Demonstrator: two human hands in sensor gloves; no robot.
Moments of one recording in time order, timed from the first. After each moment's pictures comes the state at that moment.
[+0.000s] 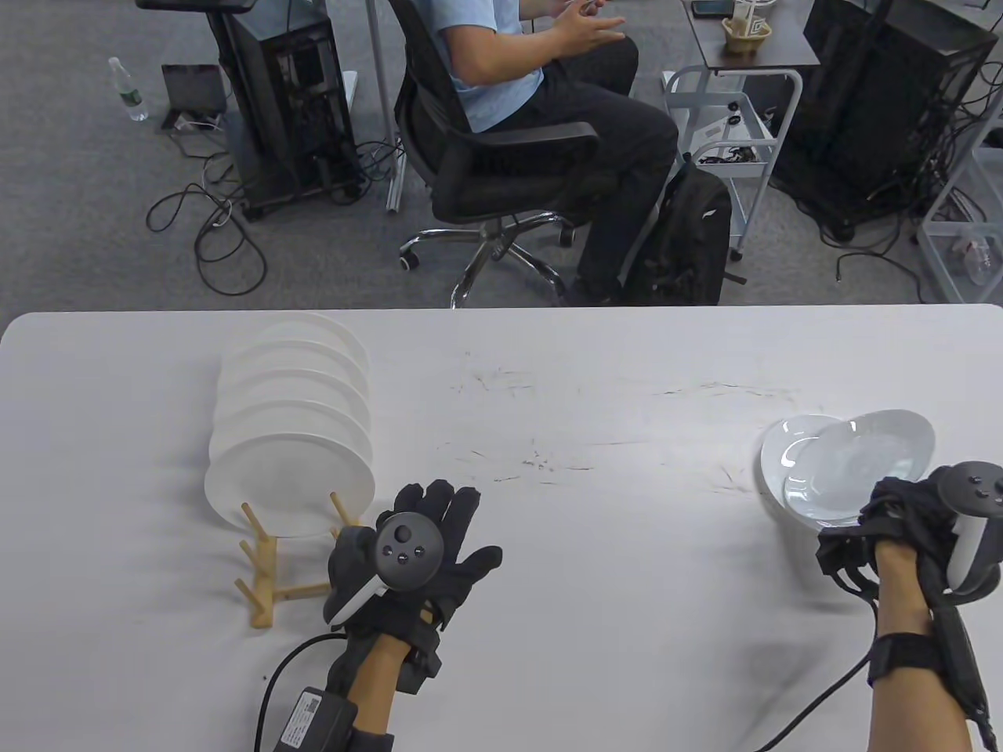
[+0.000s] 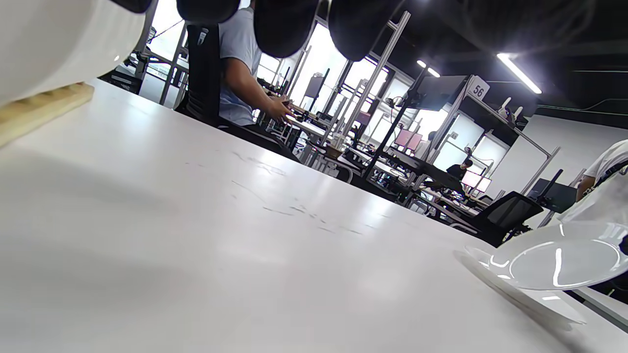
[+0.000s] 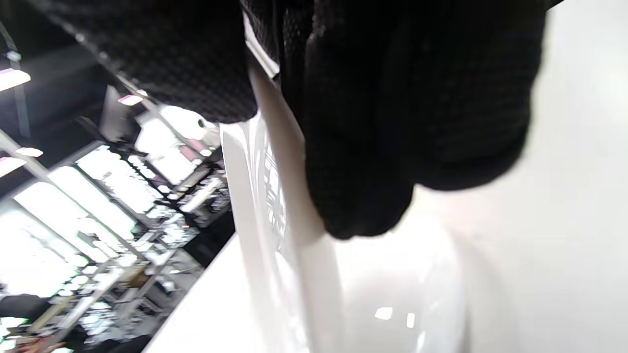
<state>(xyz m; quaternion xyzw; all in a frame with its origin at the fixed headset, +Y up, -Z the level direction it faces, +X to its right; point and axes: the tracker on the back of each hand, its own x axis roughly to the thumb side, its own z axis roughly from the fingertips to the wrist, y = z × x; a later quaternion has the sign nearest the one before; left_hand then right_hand) -0.131 -0.696 -0.290 -0.04 -0.14 0.23 0.96 0.419 -0.680 -0.324 -0.42 -0.15 0.82 0.35</state>
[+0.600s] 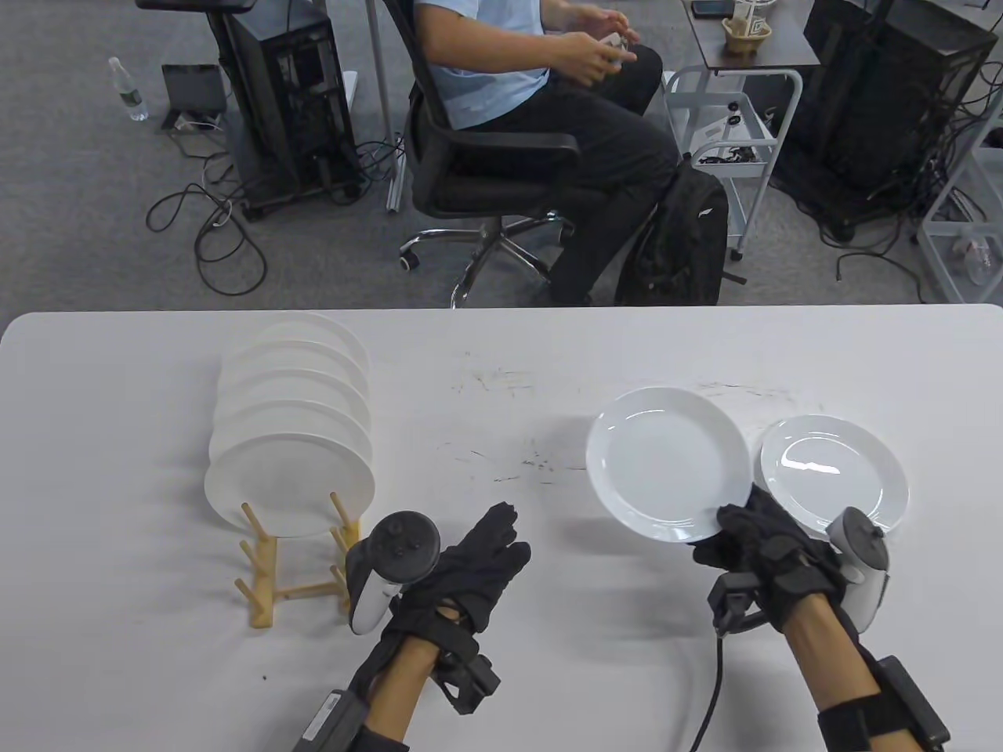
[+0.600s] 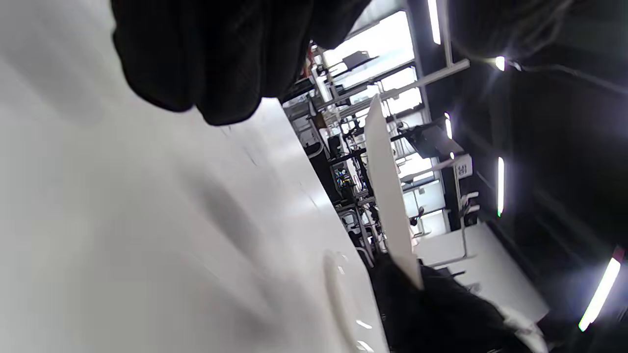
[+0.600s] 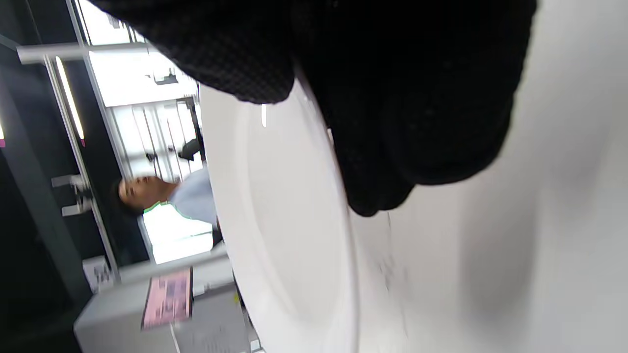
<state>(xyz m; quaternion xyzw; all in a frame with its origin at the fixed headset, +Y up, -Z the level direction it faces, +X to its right) -0.102 -0.734 -0.288 -0.18 -0.10 0.59 0.78 0.277 -0.743 -0.317 -0.12 0.13 0.64 0.75</state>
